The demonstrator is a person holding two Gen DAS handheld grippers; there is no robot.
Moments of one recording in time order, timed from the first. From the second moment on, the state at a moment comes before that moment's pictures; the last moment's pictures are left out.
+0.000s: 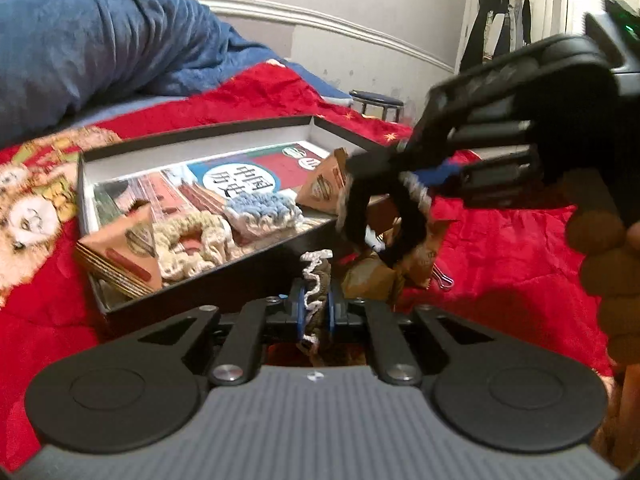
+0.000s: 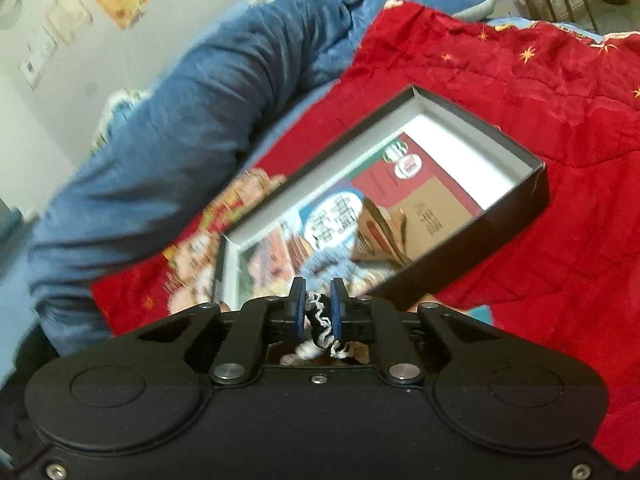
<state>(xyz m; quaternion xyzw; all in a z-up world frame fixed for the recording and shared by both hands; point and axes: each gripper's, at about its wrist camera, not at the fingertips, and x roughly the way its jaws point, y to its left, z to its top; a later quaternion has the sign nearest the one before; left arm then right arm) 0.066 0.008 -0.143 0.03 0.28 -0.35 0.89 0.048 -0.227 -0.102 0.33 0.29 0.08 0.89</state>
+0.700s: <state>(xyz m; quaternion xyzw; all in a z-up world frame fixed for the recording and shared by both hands) 0.038 0.038 -0.103 -0.03 0.18 -0.41 0.89 0.034 -0.250 -0.102 0.42 0.18 0.17 0.87</state>
